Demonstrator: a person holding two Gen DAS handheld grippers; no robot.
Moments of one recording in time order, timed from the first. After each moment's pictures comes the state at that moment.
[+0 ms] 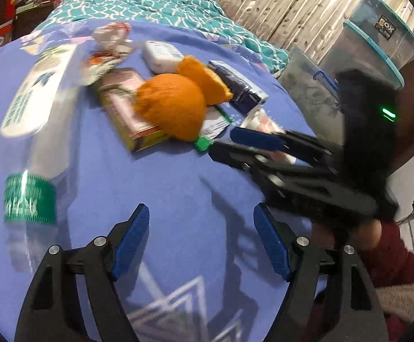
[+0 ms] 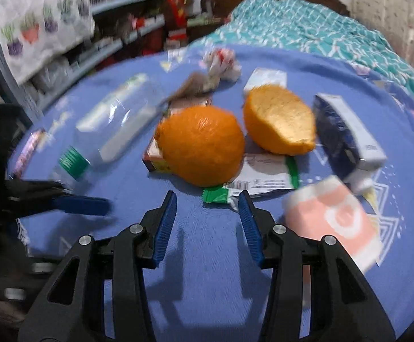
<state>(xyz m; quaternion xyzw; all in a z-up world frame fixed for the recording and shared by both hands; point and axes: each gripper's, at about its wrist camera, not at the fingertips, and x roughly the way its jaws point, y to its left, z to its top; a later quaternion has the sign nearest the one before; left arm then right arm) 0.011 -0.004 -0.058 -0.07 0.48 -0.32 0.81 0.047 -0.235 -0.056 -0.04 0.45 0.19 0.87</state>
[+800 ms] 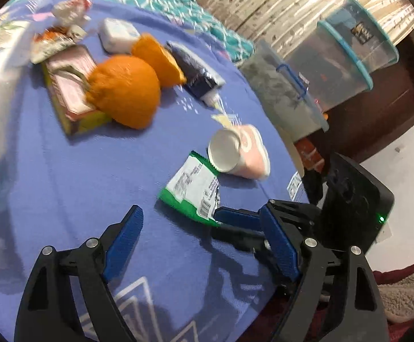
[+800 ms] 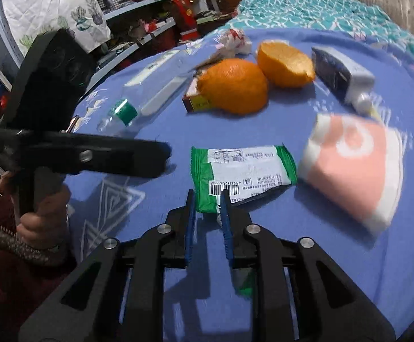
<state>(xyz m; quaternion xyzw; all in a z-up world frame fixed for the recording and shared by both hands) 0.014 -0.042 -0.069 -0.12 0.51 -0.42 0.74 -0.050 -0.282 -0.071 0.06 0.44 0.23 0.86</state>
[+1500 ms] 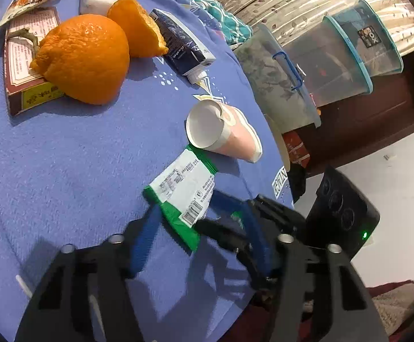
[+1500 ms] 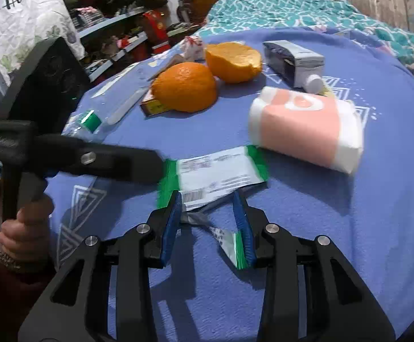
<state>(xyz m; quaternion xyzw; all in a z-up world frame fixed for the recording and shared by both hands) 0.023 -0.076 -0.085 -0.17 0.55 -0.44 0.69 -0.055 -0.307 -0.082 0.07 0.42 0.19 0.88</state>
